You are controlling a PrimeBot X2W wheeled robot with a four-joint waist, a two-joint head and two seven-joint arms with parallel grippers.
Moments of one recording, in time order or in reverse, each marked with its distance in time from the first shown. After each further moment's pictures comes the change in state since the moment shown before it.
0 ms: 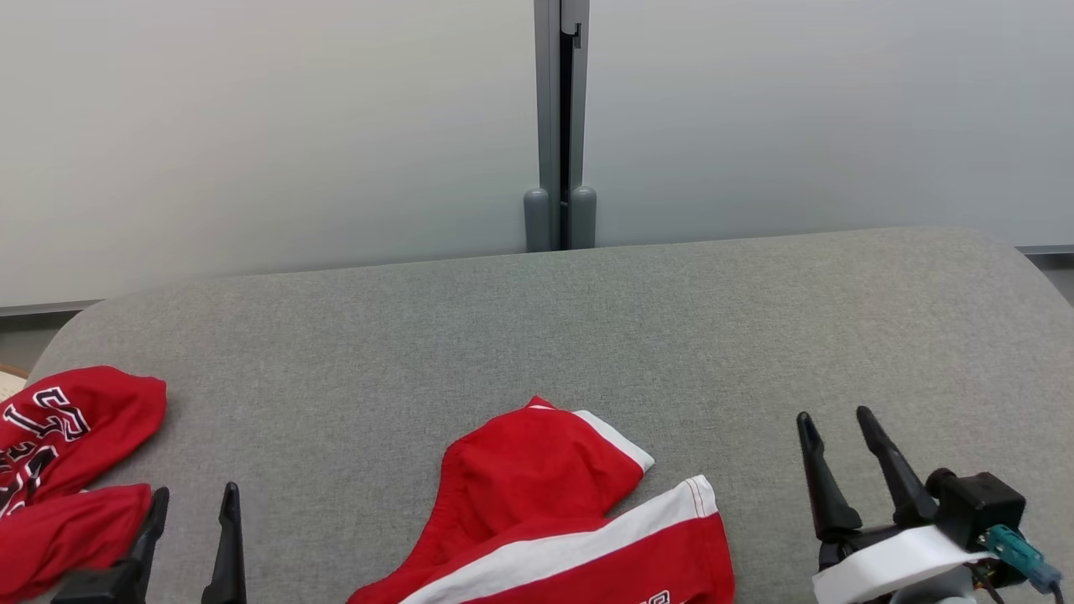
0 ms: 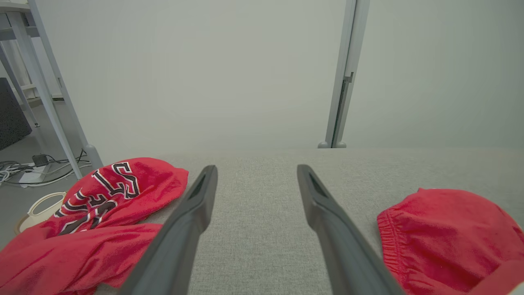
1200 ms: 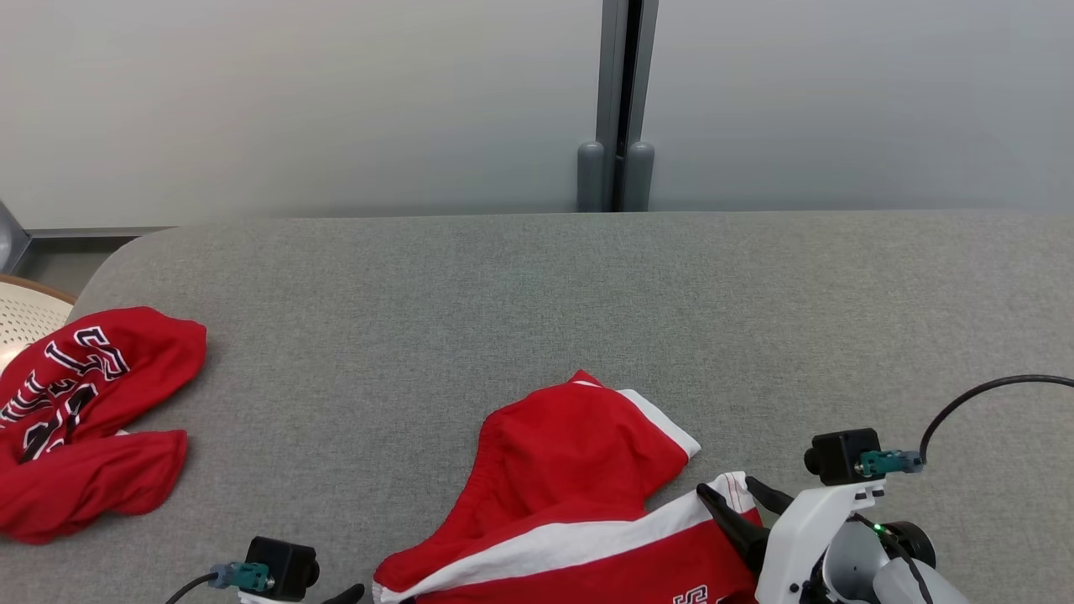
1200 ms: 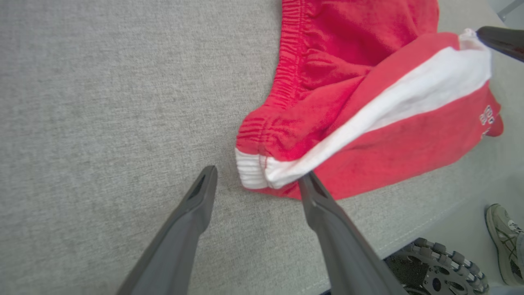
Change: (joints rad) left arm -0.107 0.064 -0.342 0.083 -0.293 -0.223 0.580; right arm -0.172 -0.061 0.286 0.179 0.330 0.000 0.529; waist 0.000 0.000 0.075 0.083
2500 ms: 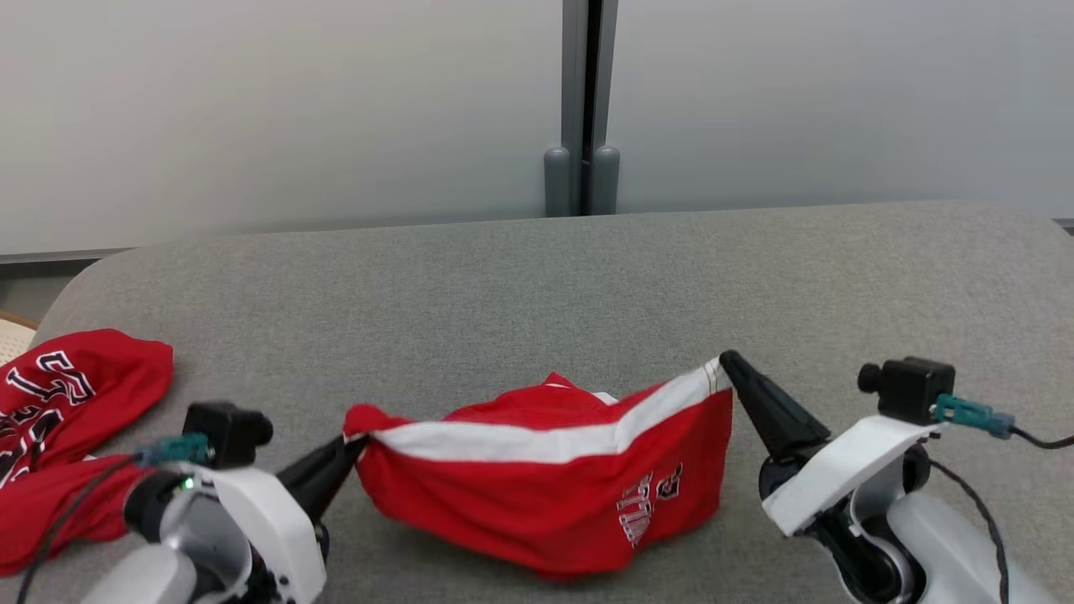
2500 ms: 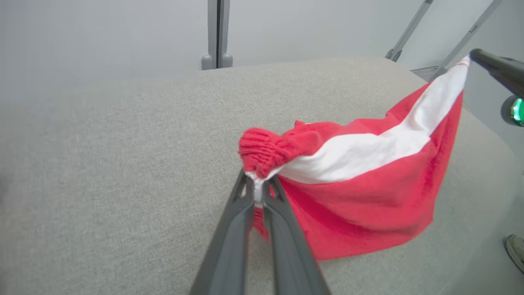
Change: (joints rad) left arm -0.208 0.160 -0.130 -0.089 -0.164 0.024 -0.154; right arm -0.075 -0.096 0.127 -0.180 0.267 0.000 -0.313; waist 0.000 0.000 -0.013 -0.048
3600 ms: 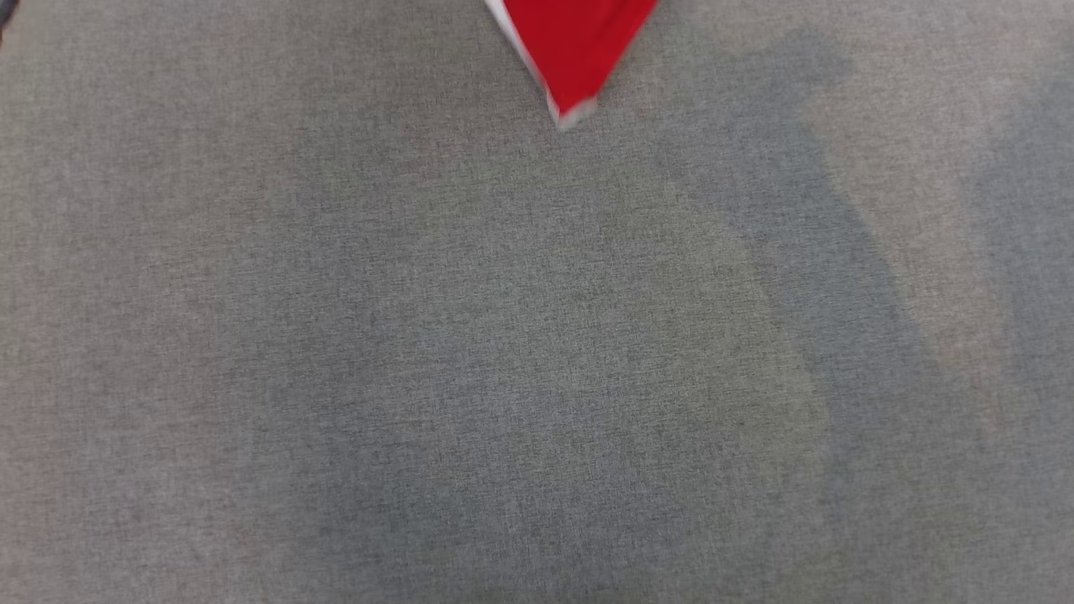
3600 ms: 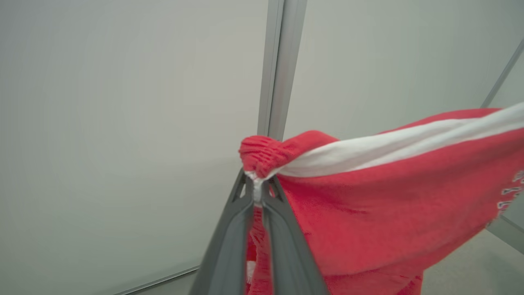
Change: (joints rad) left arm -1.385 -0.195 0.064 0.625 0.057 -0.024 0.095; right arm -1.195 -0.091 0.065 0.203 0.237 0.000 -0.177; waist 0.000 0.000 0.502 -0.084
